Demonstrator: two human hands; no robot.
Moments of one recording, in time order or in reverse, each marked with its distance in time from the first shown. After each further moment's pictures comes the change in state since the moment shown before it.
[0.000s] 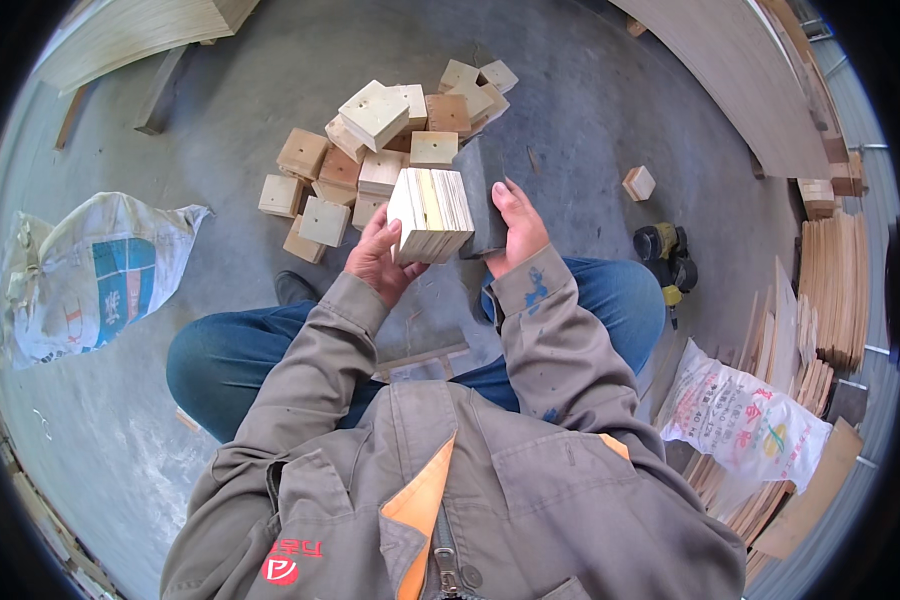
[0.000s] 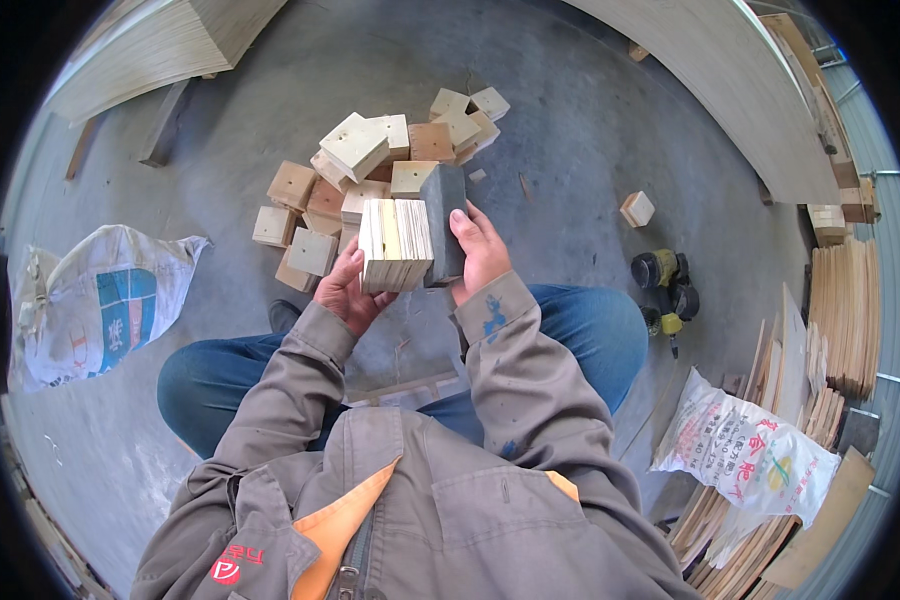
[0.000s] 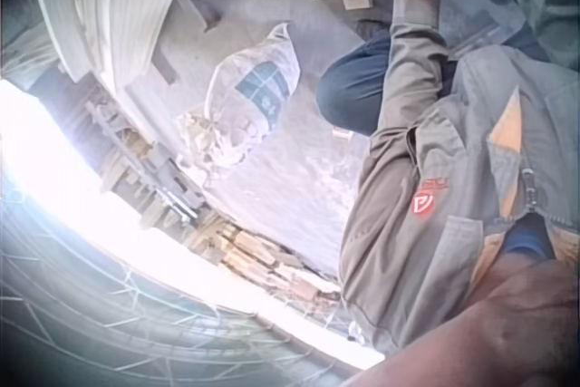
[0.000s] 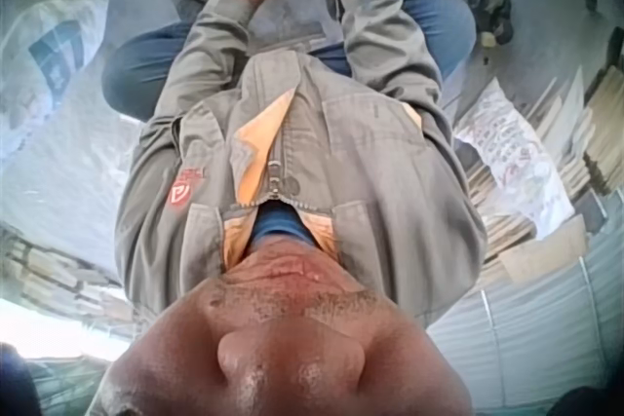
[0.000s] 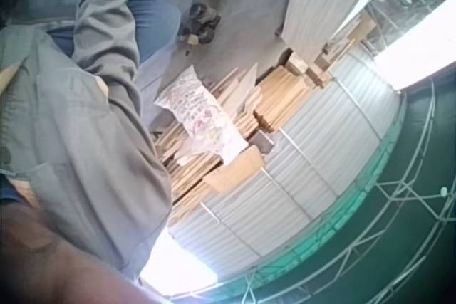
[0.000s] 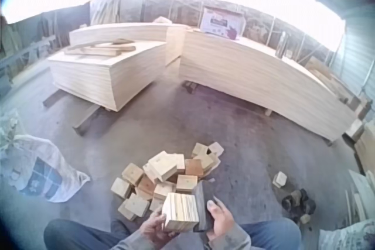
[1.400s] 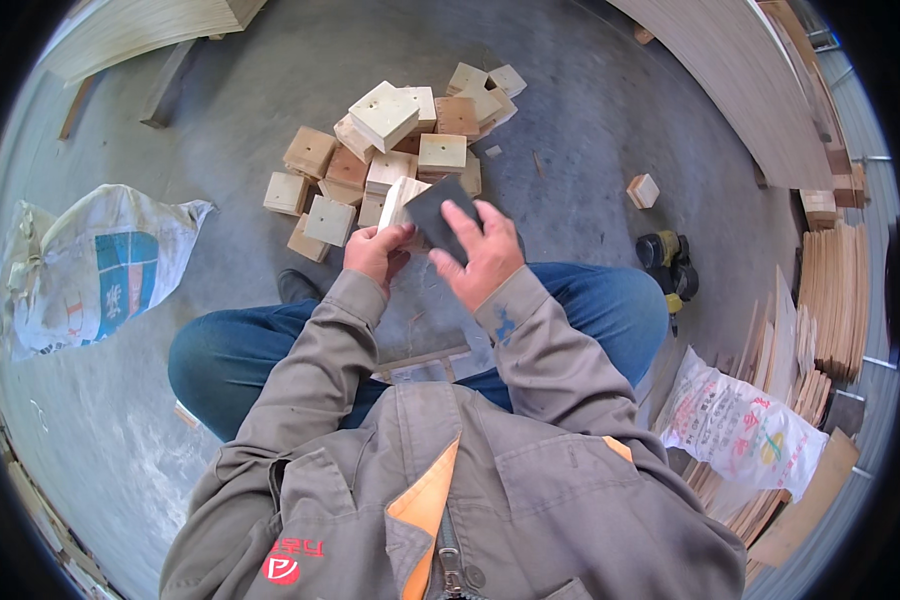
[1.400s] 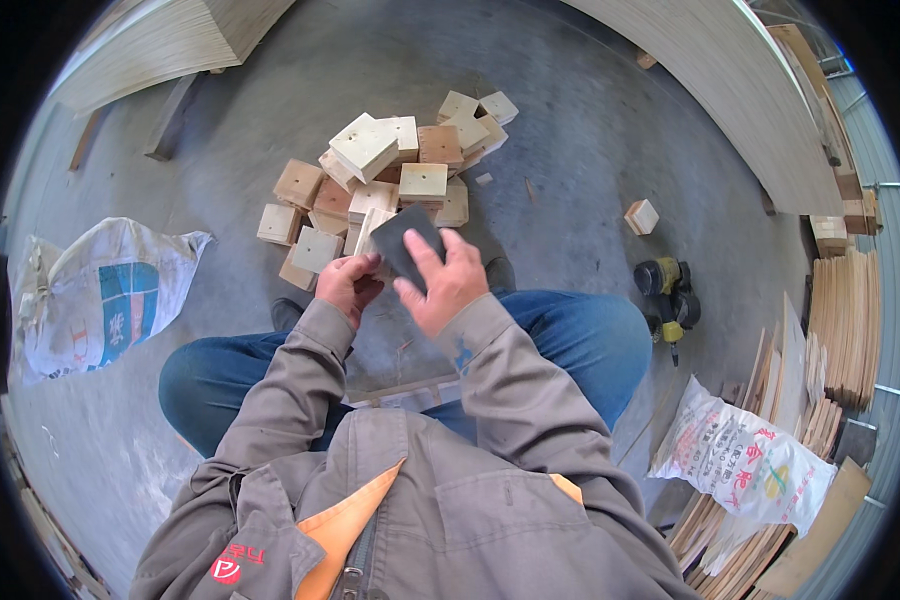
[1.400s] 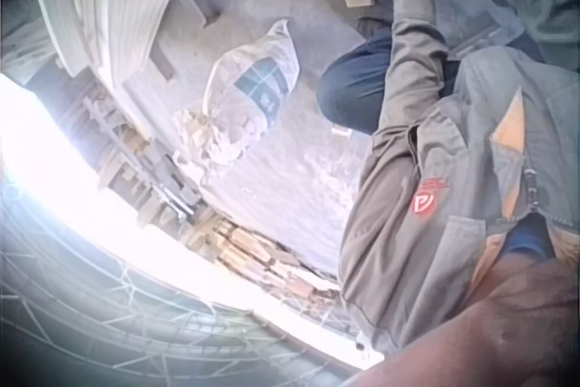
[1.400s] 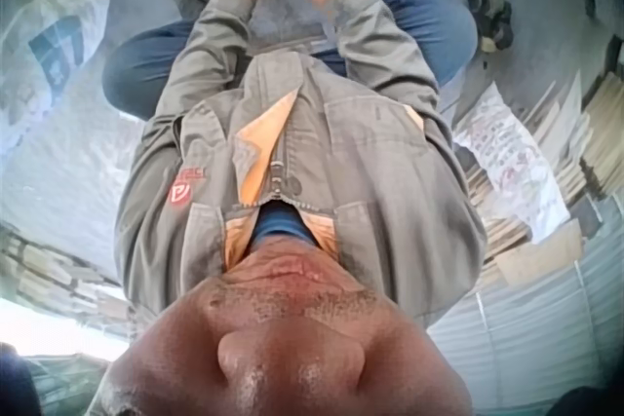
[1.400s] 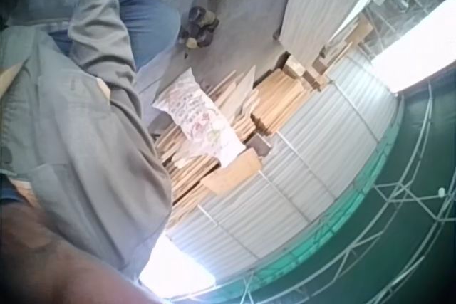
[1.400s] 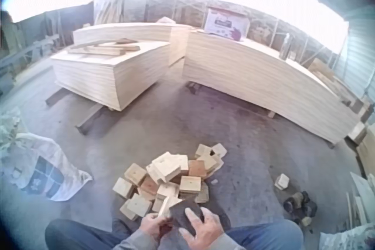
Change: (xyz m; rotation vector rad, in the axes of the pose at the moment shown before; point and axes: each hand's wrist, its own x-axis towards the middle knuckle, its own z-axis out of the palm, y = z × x) left_hand 0.012 0.010 -0.012 0.298 0.339 0.066; right_hand -0.024 0.030 -0.009 -1.595 -0.243 -0.849
